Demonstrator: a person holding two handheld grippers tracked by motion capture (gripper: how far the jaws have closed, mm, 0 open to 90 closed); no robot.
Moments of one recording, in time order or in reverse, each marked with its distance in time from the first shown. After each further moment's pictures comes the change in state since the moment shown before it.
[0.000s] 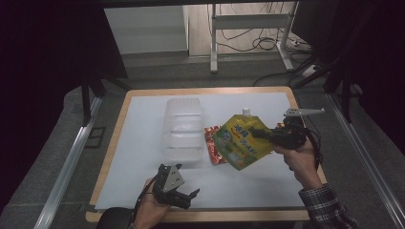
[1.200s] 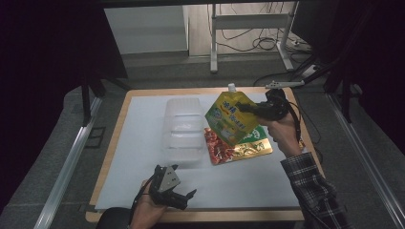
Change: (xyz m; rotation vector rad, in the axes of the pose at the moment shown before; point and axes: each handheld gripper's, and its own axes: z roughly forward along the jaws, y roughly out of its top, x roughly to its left) left arm 0.003 -0.006 -0.006 0.007 0.009 -0.025; right arm -0.021 0.063 0.050 -0.010 -0.048 -0.050
